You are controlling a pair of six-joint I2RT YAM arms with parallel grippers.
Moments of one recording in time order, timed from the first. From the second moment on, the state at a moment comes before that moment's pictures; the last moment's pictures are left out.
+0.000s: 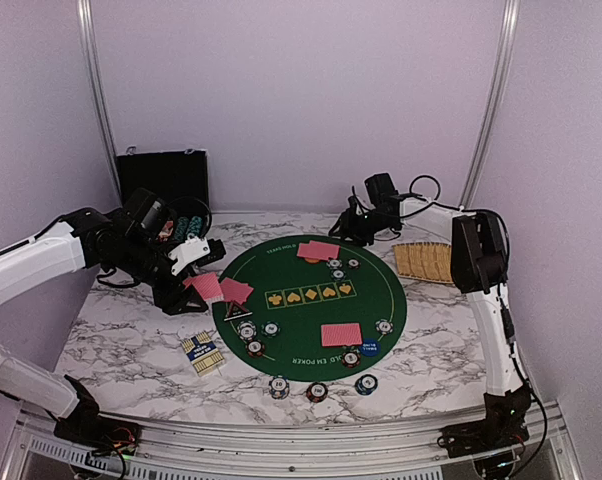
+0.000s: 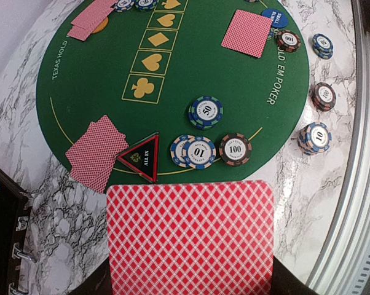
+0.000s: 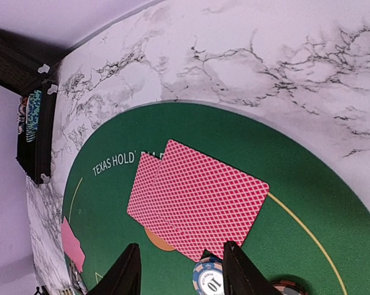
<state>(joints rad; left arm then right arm) -0.60 1.30 1.12 -0.84 0.26 0.51 0.34 2.46 2.10 -0.50 -0.48 0.54</state>
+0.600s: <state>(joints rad) -0.60 1.30 1.12 -0.84 0.26 0.51 0.34 2.53 2.14 -0.56 -0.46 0.50</state>
